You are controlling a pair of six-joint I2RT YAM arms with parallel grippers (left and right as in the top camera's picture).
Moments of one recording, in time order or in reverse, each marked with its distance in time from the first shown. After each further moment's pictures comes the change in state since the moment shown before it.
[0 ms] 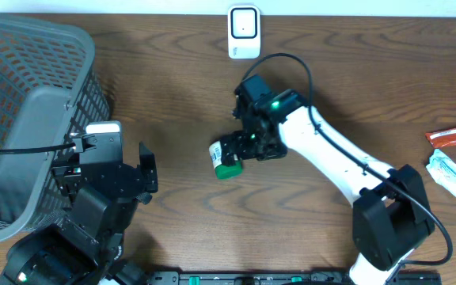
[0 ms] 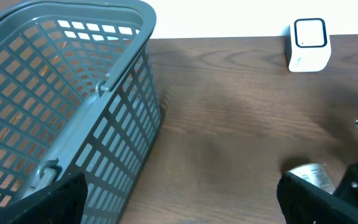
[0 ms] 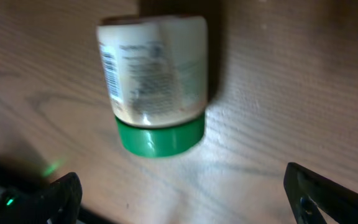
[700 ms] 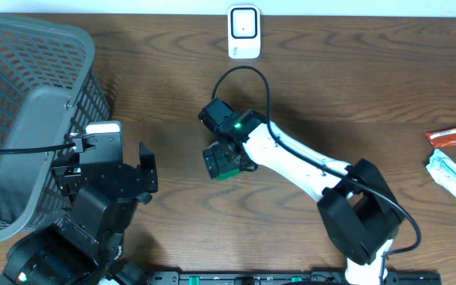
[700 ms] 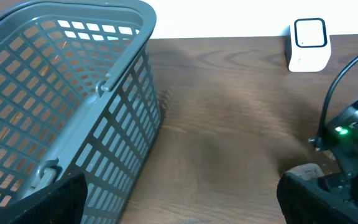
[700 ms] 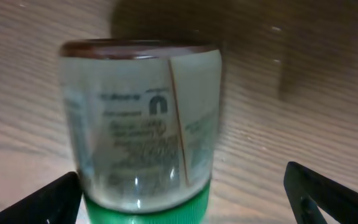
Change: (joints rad) left arm 0.000 0.000 0.000 0.000 0.000 0.000; right arm 0.159 0.122 -0.001 0.108 0.279 0.082
